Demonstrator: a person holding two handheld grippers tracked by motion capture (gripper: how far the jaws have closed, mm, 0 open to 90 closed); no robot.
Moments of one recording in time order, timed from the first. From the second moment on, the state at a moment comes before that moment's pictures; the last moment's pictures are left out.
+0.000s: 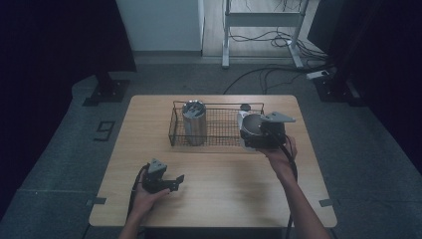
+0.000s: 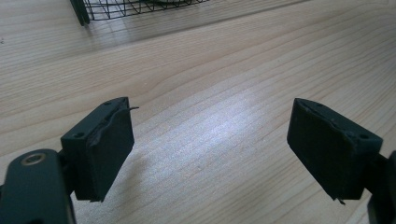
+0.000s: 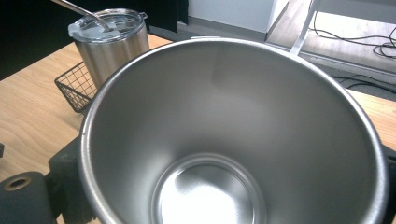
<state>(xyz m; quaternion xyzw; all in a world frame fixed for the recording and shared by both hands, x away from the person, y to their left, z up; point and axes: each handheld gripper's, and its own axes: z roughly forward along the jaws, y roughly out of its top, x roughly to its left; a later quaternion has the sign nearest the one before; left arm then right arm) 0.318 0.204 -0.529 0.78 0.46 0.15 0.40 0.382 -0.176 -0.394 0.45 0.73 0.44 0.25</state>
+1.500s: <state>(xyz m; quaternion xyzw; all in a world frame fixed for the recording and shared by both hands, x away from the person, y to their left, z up) 0.317 0.201 -0.527 0.79 0.46 0.13 0.40 0.424 -0.186 -0.378 0.48 0.72 0.43 0.26</state>
